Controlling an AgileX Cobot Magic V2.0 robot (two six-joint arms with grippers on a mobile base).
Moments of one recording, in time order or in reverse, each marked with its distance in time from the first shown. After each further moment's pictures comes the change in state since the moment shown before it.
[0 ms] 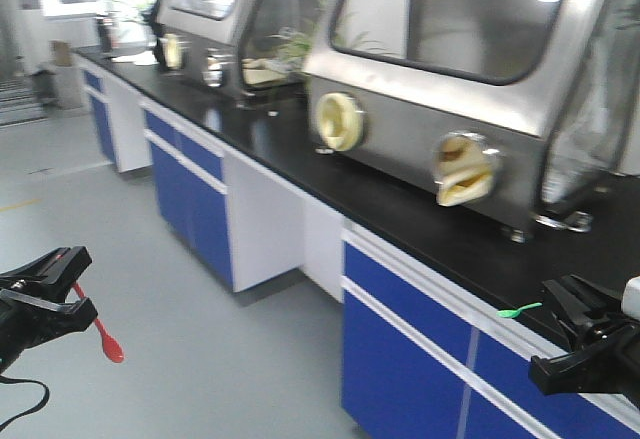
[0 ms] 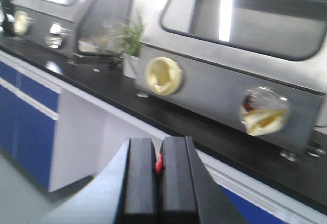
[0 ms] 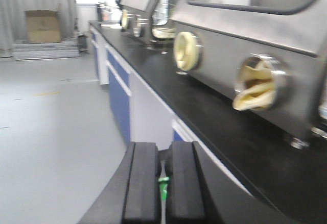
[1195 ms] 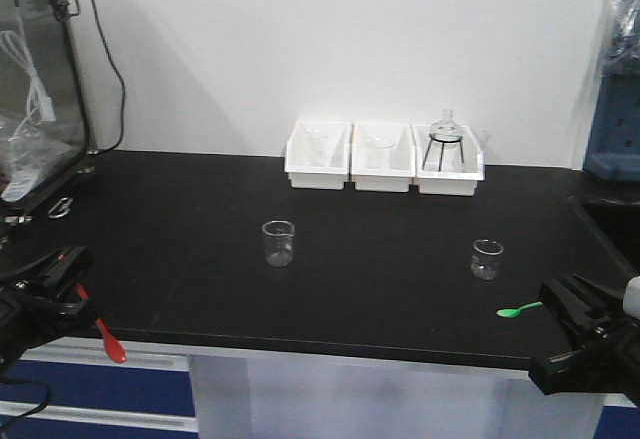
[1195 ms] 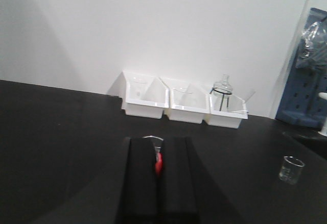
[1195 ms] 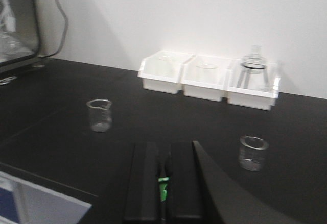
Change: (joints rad) left arm 0.000 0.000 0.000 0.004 0.000 0.000; right arm 0.000 0.000 0.000 0.000 -0.001 0.000
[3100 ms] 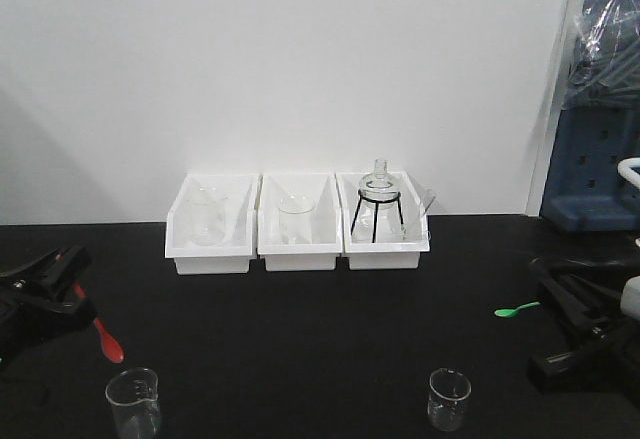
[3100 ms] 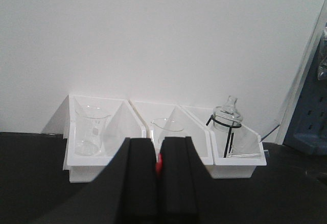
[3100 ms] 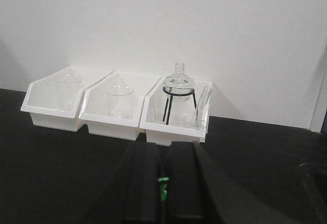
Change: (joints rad) left arm 0.001 0.000 0.000 -0.004 0.000 0.000; right arm 0.000 0.002 0.000 0.000 -0.007 0.000
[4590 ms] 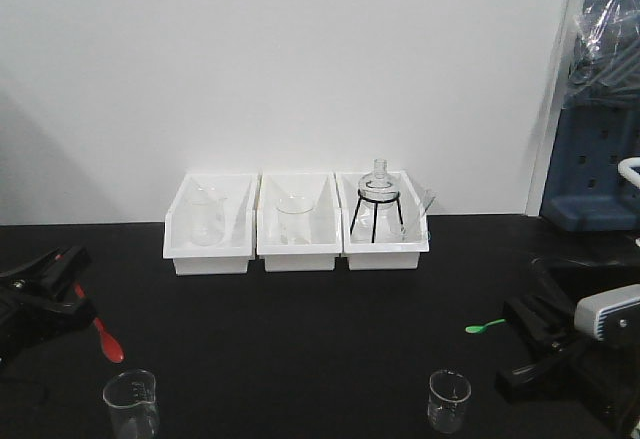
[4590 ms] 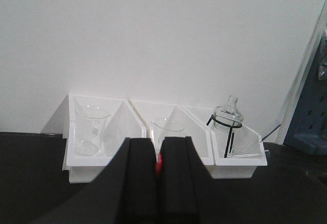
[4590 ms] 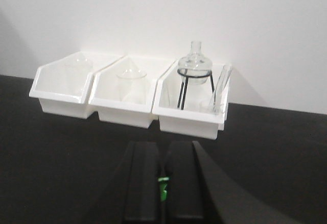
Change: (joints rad) left arm 0.000 0.000 0.000 0.000 0.000 0.000; right arm 0.000 0.190 -0.002 0.003 -0.173 -0.014
